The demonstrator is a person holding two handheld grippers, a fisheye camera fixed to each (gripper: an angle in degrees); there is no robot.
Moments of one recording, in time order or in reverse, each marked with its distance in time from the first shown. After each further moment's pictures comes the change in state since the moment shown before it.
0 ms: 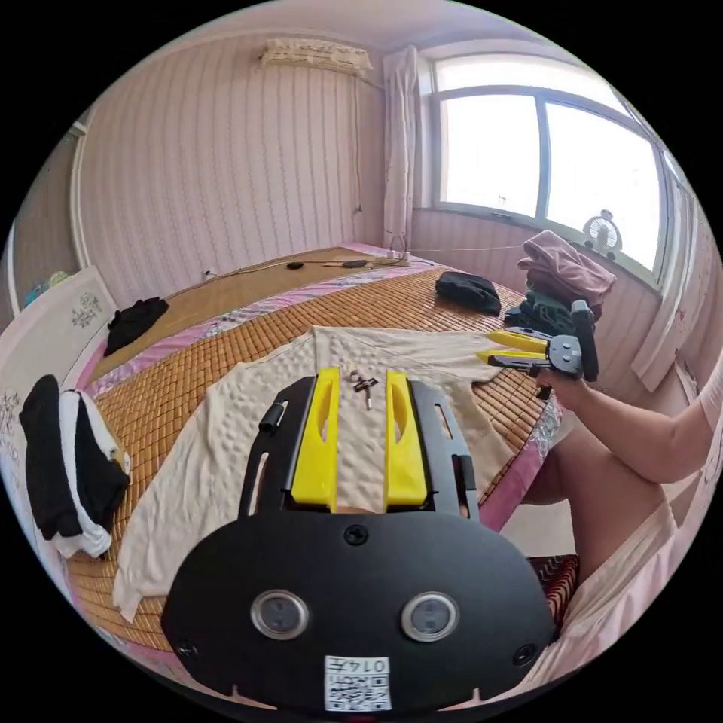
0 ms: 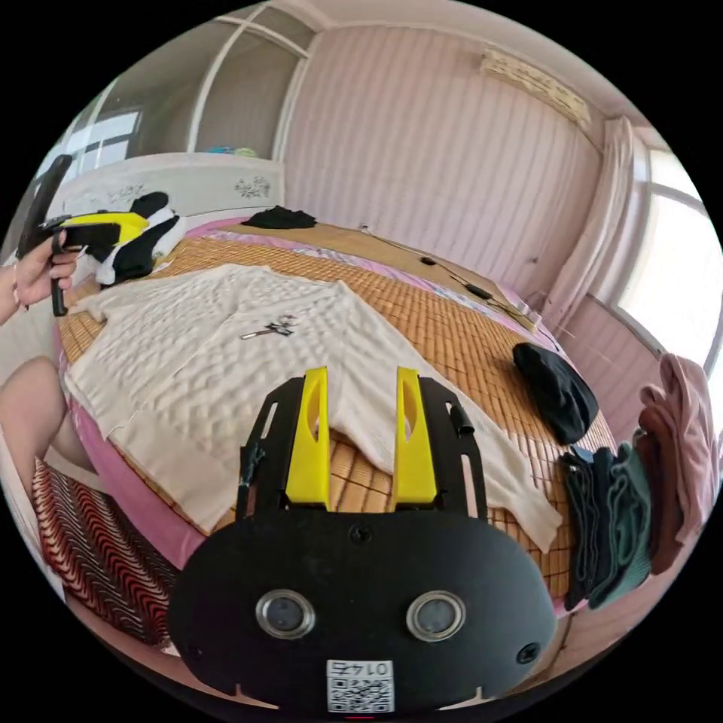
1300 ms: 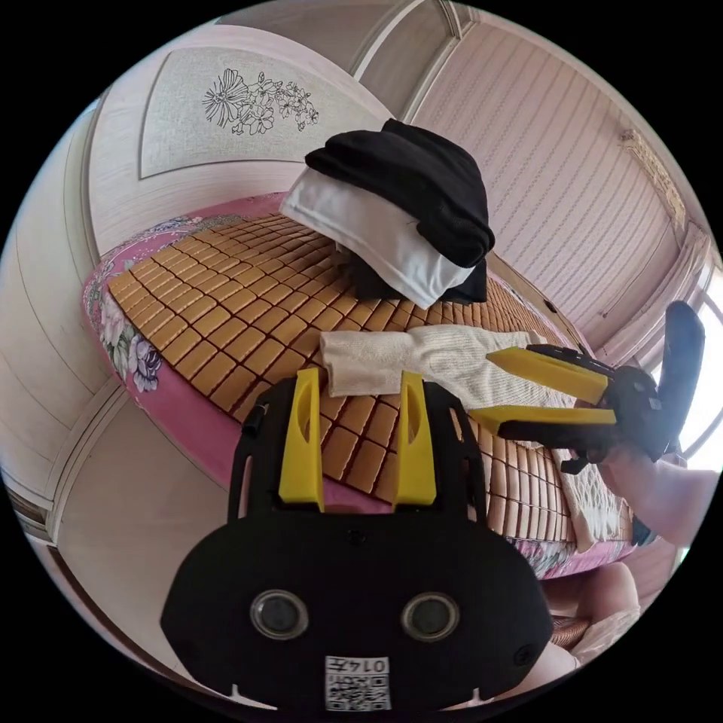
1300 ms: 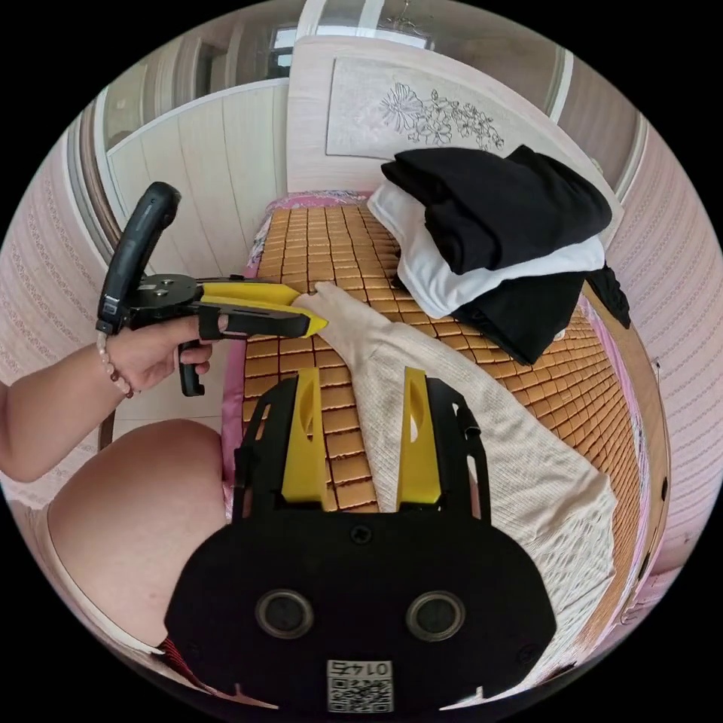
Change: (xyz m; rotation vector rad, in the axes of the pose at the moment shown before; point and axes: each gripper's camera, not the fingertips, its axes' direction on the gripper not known) left arm -0.503 0.327 -0.296 -0.041 -0.407 -0.903; right arm -0.677 -0.265 0.146 -0.158 -0.674 -0.734
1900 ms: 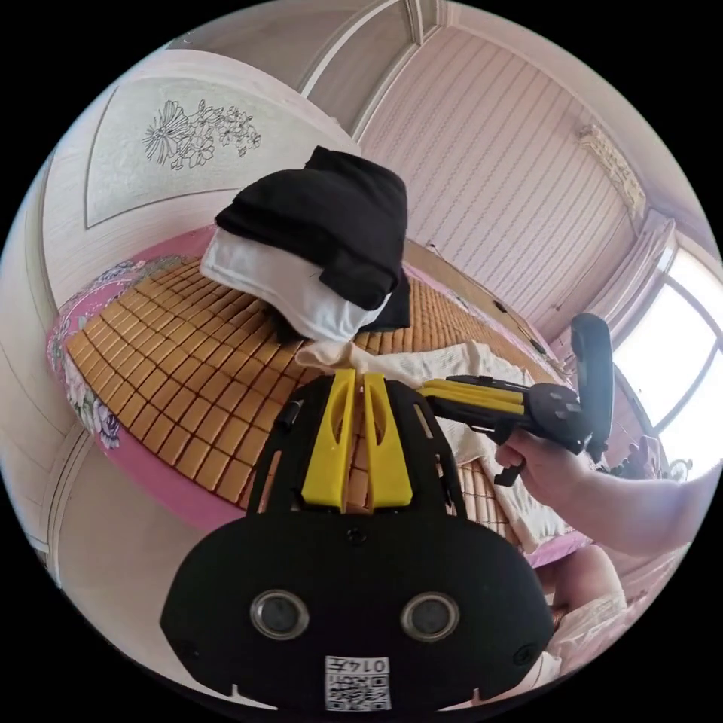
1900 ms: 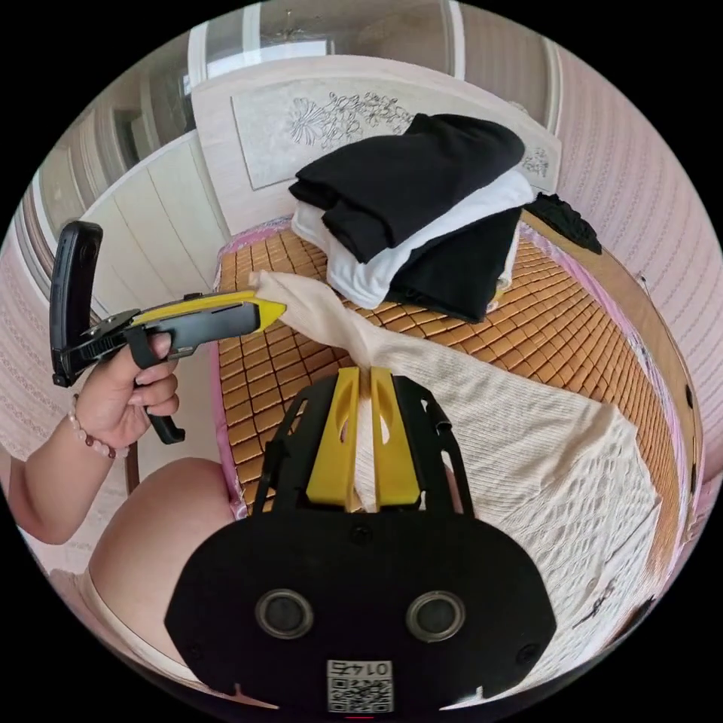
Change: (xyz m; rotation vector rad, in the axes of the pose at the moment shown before) left arm 0.069 -0.042 -0.023 0.045 0.171 0.094; right arm 0.076 0.040 -0.031 0.057 -0.023 0.286
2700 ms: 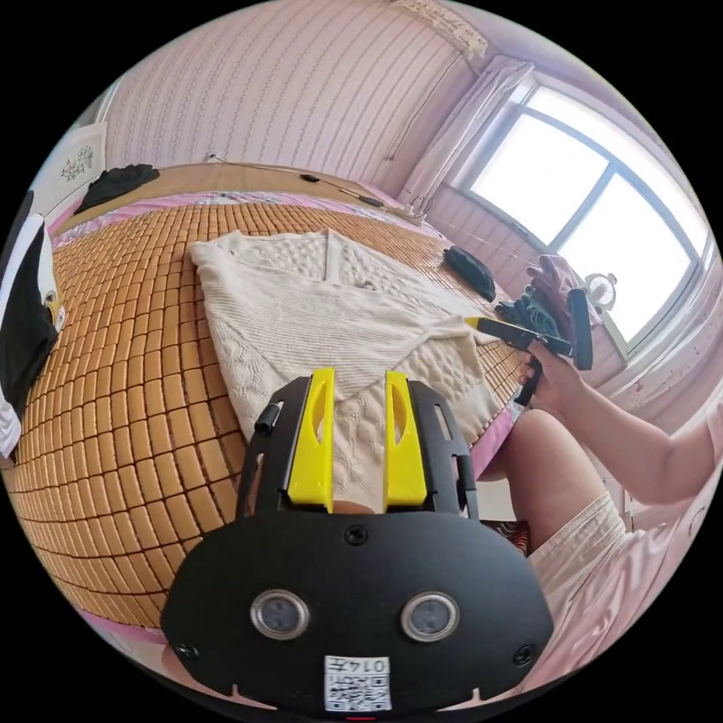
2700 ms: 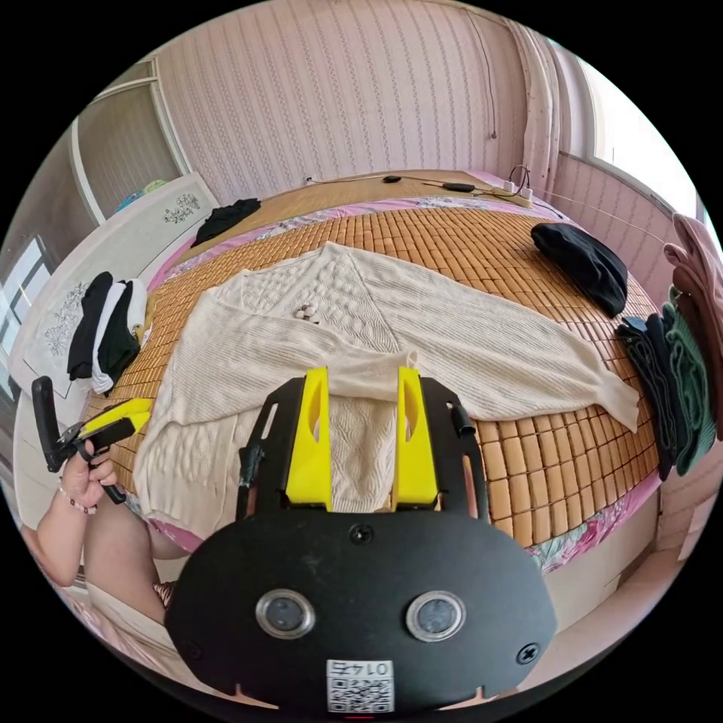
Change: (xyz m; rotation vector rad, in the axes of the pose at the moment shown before) left arm 0.395 0.118 0.184 -0.396 0.416 0.519; right arm 0.270 0.451 -0.298 0.146 0.475 0.948
